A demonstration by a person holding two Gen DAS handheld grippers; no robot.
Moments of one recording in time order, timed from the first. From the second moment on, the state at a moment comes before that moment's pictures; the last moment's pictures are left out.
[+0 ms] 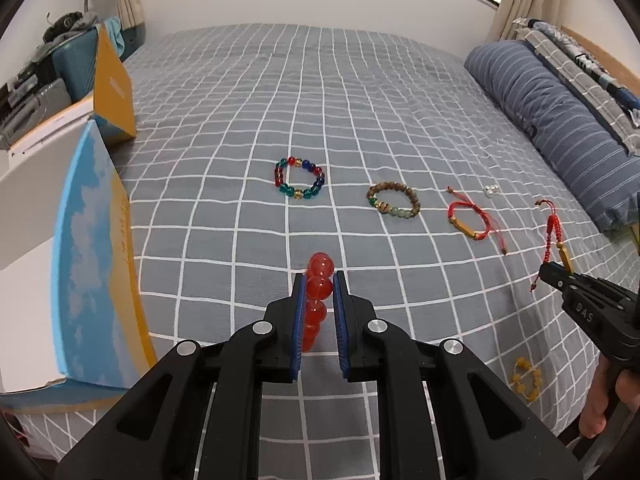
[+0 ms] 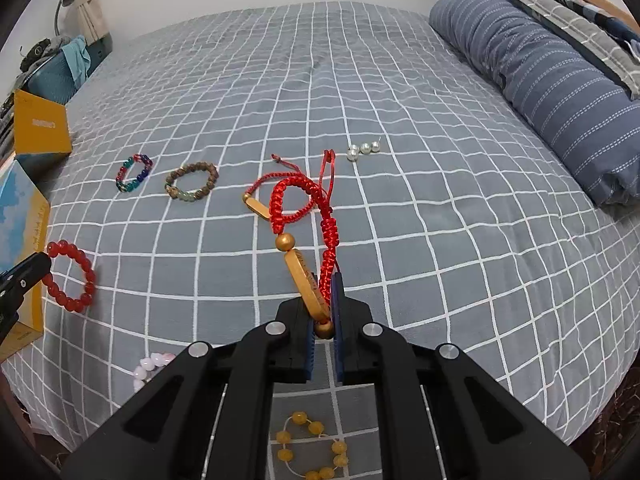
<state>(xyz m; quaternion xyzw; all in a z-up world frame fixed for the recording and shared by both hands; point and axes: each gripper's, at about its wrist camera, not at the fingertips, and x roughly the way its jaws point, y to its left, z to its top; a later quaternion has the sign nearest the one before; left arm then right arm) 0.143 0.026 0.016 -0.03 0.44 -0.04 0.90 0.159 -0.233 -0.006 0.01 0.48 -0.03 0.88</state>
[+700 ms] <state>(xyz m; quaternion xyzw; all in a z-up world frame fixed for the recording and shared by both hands) 0.121 0.062 0.080 -0.05 0.40 -0.03 0.92 0.164 -0.160 0.048 -0.02 0.44 0.01 0.90</state>
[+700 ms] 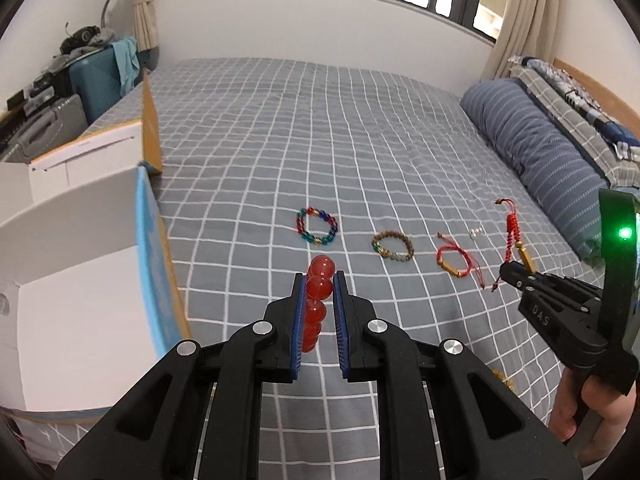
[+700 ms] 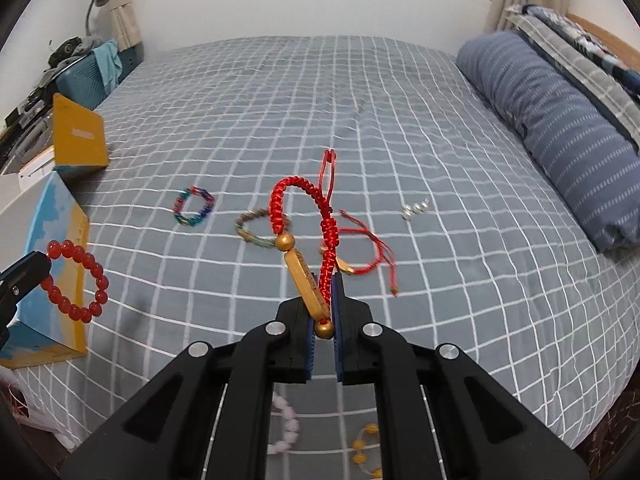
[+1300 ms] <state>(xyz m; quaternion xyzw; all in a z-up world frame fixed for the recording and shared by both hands) 0.074 0.157 0.137 -0.08 0.35 0.04 0.93 0.153 -0.031 0.095 -0.04 0.40 0.09 0.91</state>
